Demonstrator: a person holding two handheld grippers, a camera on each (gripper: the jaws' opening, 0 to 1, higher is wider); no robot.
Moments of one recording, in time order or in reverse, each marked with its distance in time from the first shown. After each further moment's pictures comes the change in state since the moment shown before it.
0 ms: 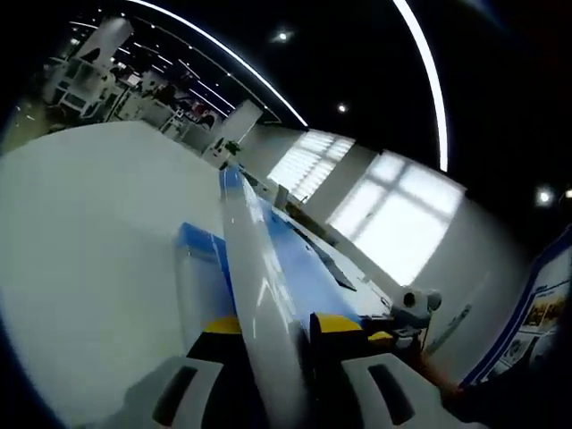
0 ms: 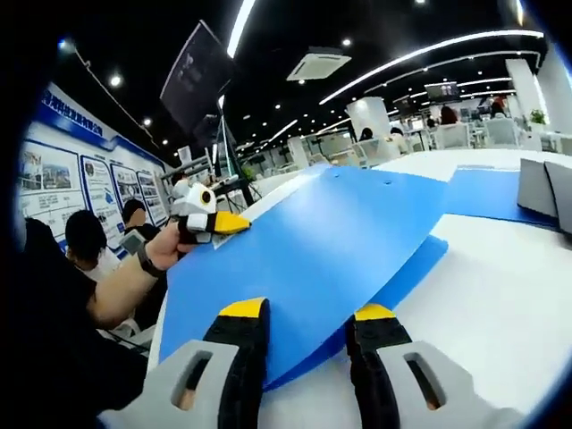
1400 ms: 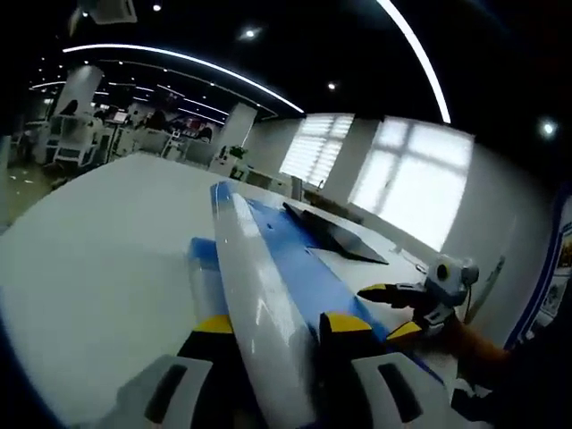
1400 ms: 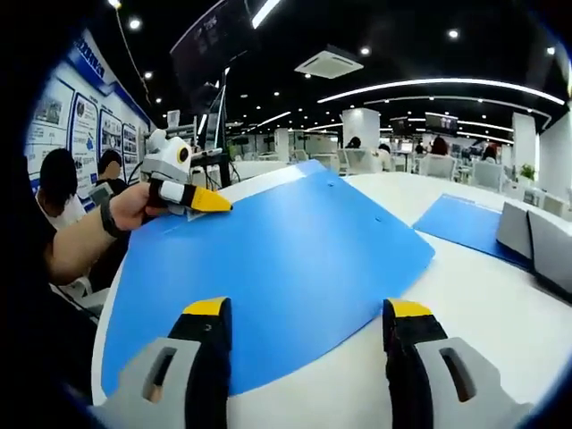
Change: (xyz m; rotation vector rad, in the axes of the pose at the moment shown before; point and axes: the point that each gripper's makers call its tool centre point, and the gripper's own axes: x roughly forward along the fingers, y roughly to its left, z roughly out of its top) left arm 0.004 0.032 0.014 0.218 0.043 0.136; right arm 0.001 -0.020 -0.001 -0.195 -0.006 -0.165
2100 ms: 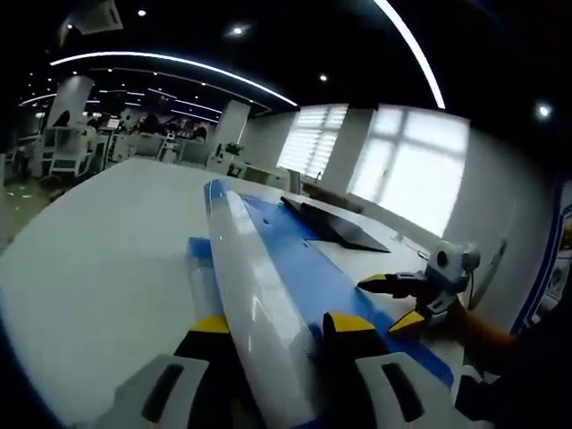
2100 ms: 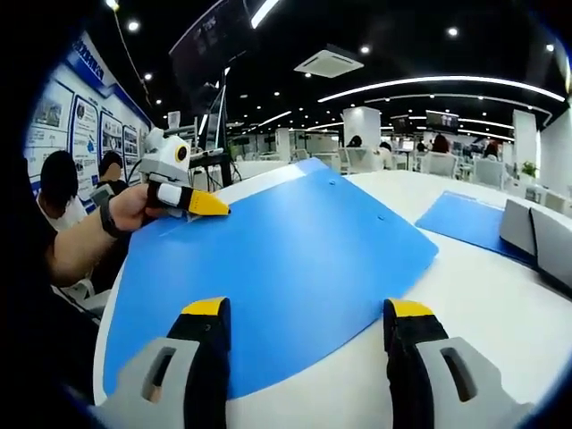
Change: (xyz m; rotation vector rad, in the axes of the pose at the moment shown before) left arm -0.002 -0.006 -0.005 0.072 0.030 0.010; right arm 0.004 -0.001 -0.001 0.011 0.004 0.011
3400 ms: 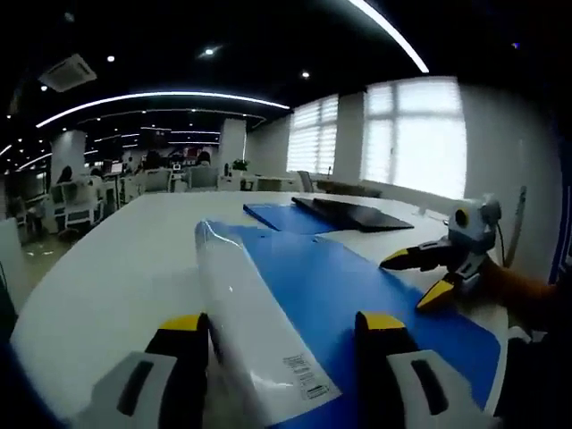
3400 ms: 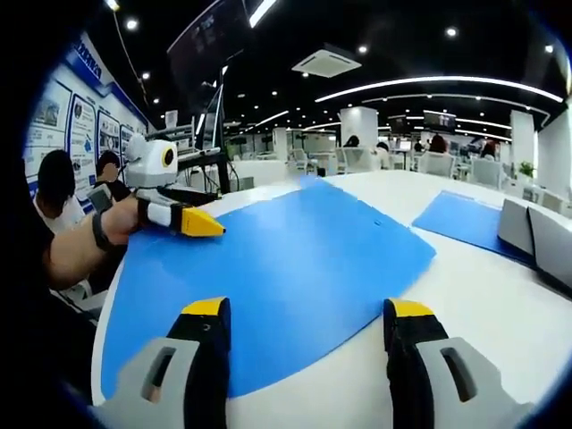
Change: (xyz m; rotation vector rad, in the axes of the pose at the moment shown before) left arm 0.002 -0.012 -0.010 0.255 -0.056 0.139; right arm 0.001 0.002 -0.001 -0.010 -0.001 -0.017
